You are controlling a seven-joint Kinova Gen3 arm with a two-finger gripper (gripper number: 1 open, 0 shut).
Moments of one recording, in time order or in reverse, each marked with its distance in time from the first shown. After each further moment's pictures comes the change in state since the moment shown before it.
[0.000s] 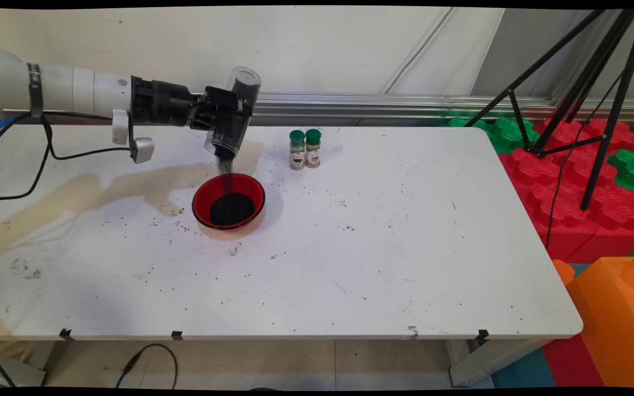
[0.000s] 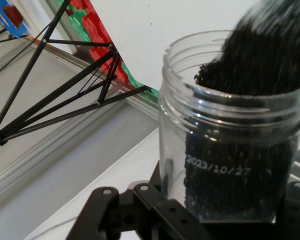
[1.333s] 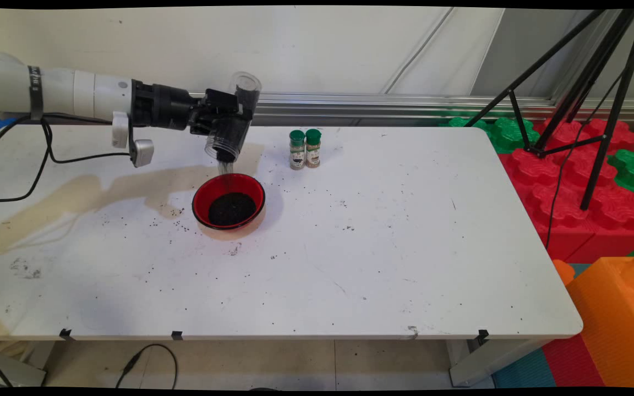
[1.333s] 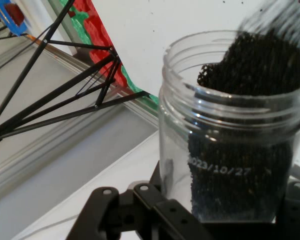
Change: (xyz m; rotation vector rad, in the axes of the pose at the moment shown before) arm 0.005 0.001 0.001 -0.001 0.015 -0.053
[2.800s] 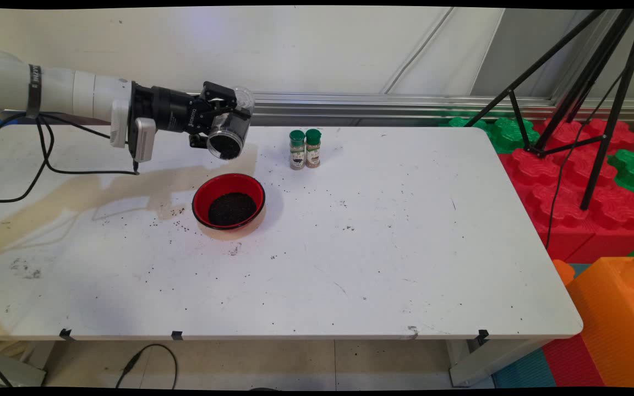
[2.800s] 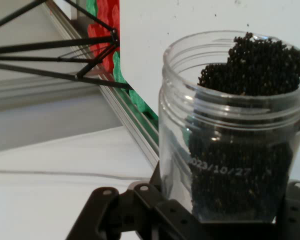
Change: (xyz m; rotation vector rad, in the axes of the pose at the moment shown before) arm -0.001 0.004 0.000 -0.017 0.023 -0.456
